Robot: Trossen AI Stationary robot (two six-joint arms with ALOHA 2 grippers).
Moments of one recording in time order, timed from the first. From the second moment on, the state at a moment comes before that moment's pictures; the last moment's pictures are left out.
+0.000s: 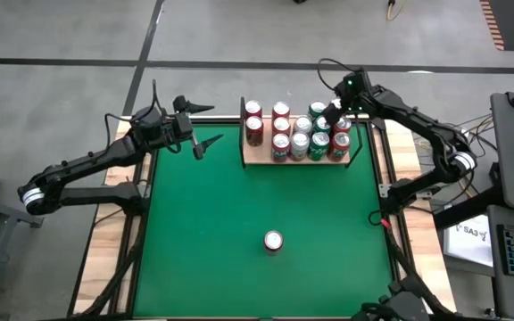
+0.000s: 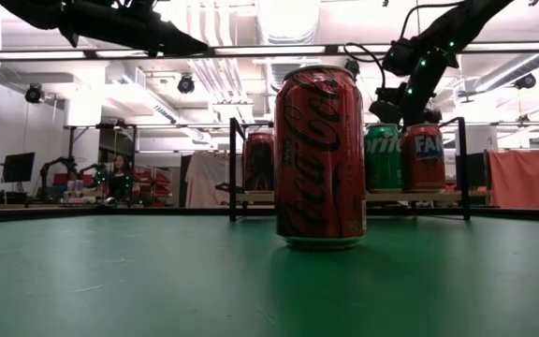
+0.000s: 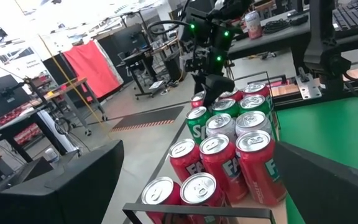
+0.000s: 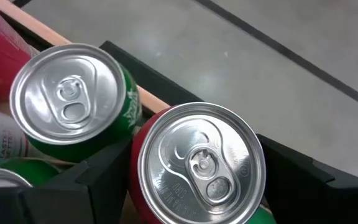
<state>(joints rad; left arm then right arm) 0.58 0.93 0.70 0.20 0.19 0.43 -1.01 1.42 1.10 -0.52 0.05 -0.08</state>
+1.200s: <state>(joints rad) 0.58 0.93 0.70 0.18 0.28 0.33 -1.01 1.42 1.10 -0.56 0.04 -0.07</state>
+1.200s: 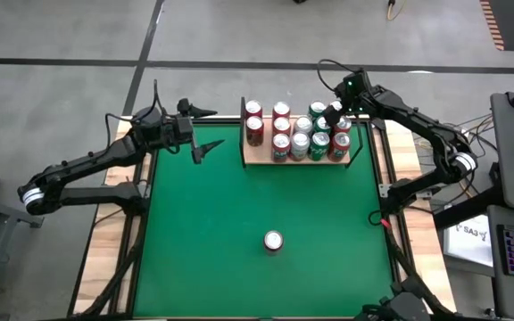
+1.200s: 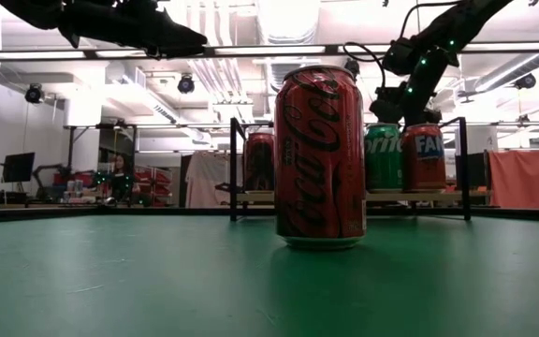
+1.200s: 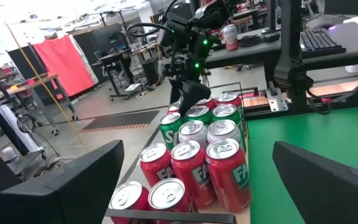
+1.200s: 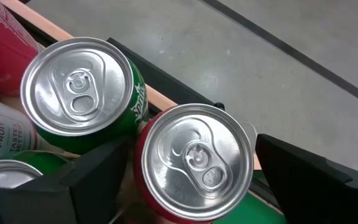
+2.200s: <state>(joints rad) 0.55 0.93 0.70 0.19 0.28 0.17 -0.86 1.30 1.30 -0.69 0.05 0.06</state>
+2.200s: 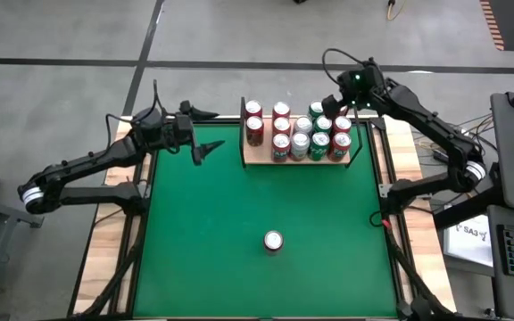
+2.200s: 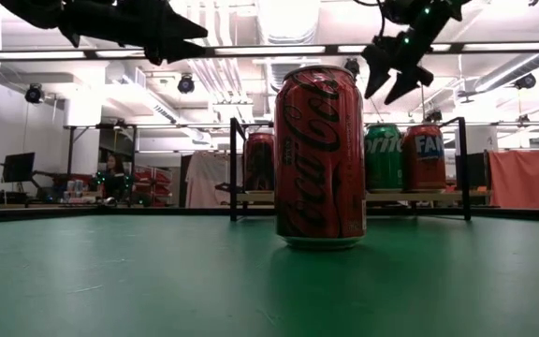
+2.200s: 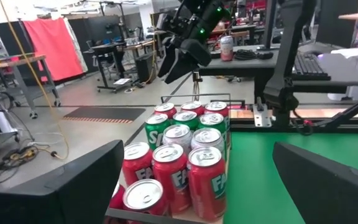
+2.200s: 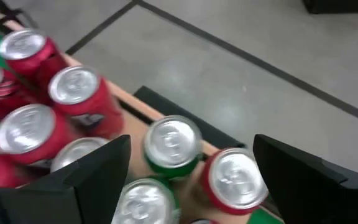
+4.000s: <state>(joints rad) 0.39 0.92 0.70 0.21 0.19 0.32 -0.68 1.51 1.37 -1.16 0.37 0.53</state>
